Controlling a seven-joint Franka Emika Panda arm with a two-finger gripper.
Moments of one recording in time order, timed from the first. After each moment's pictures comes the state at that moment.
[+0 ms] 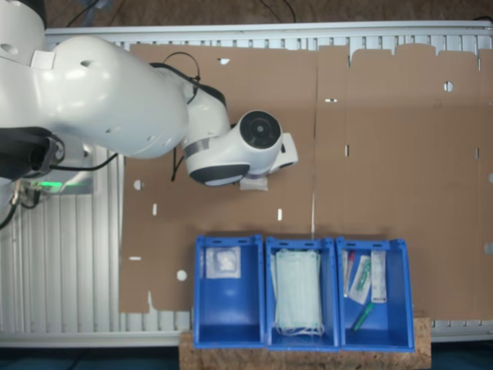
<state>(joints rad) 0.30 0.42 -0.38 -2.43 -0.28 2.80 -0.80</state>
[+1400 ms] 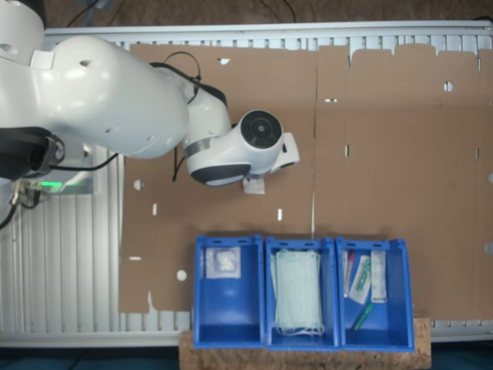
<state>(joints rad) 0.30 0.42 -0.38 -2.42 -0.28 2.80 -0.80</state>
